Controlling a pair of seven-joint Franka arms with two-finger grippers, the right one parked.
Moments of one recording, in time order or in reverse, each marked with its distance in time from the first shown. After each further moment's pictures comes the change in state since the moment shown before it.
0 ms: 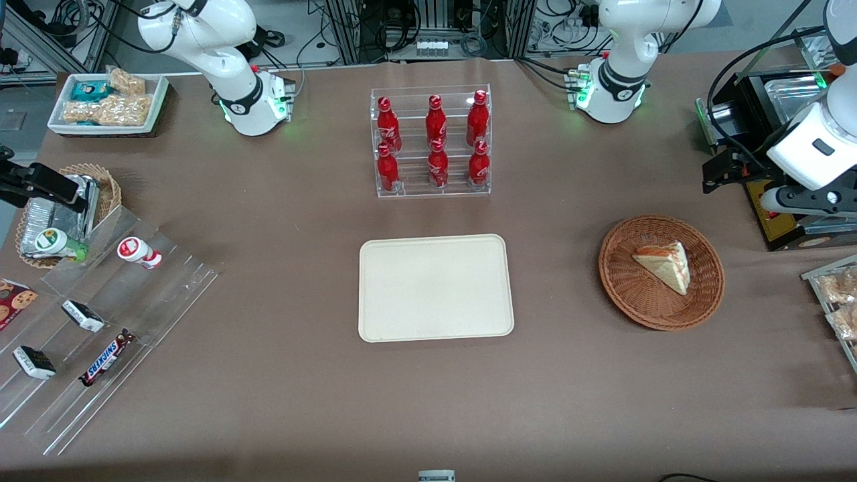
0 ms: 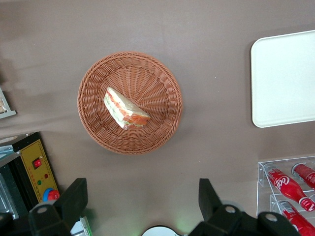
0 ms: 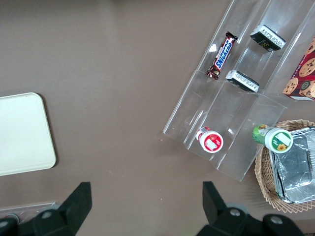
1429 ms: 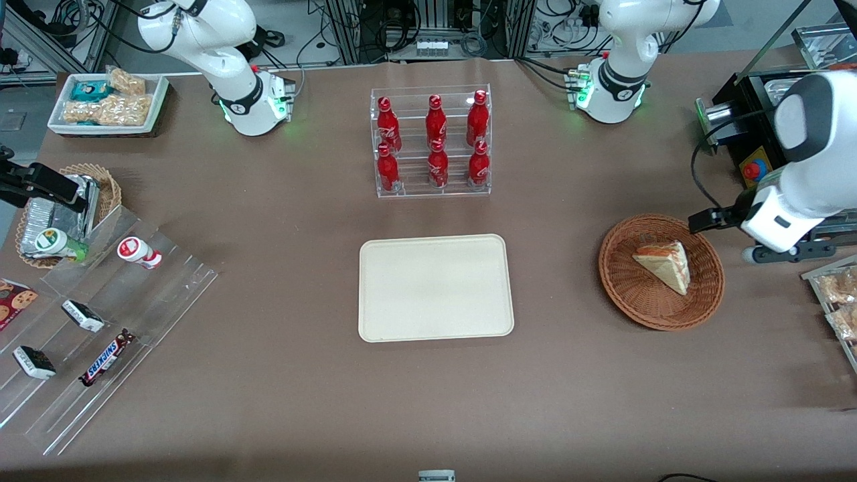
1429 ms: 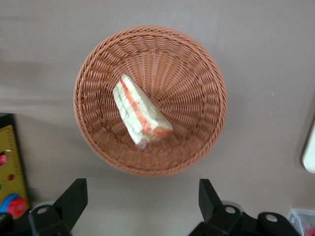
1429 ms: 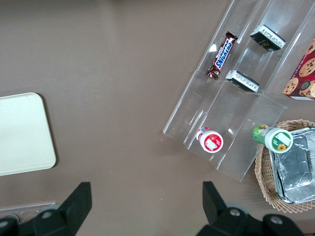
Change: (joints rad) arm 0.083 0.029 0.025 -0.428 0.005 0.418 -0.150
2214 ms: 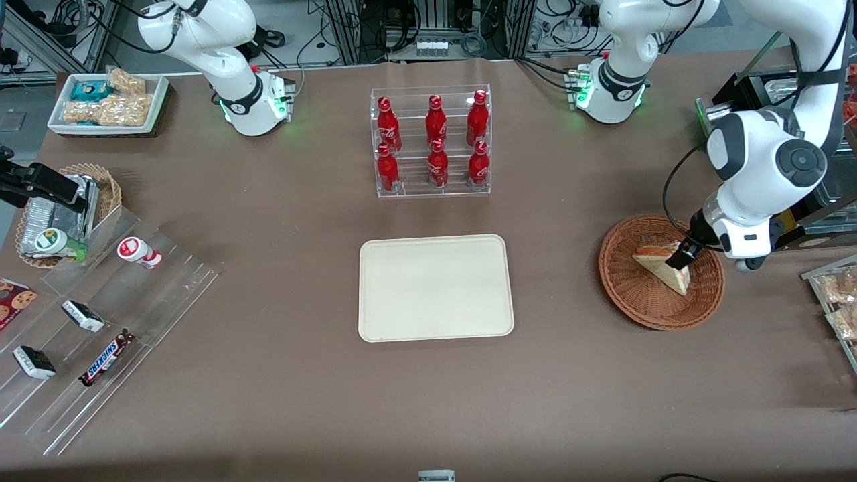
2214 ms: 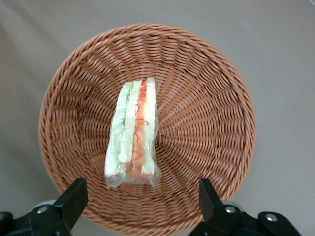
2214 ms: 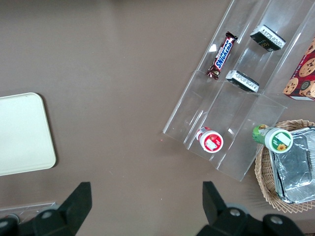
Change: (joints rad) arm 0.000 0.031 0.001 -0.304 0.000 0.480 -0.771
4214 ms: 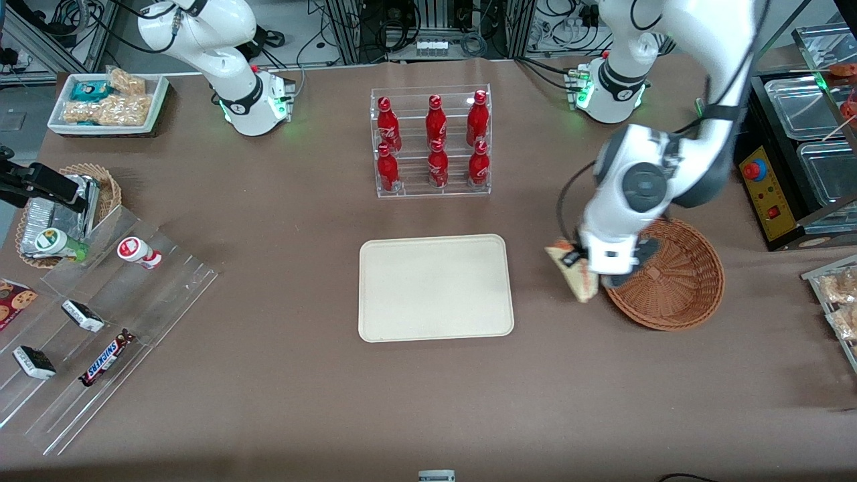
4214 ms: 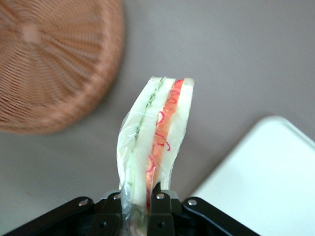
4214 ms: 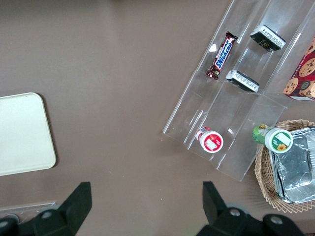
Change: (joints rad) arm -0.409 0.188 -0.059 0.325 -0.001 -0.218 -0.214
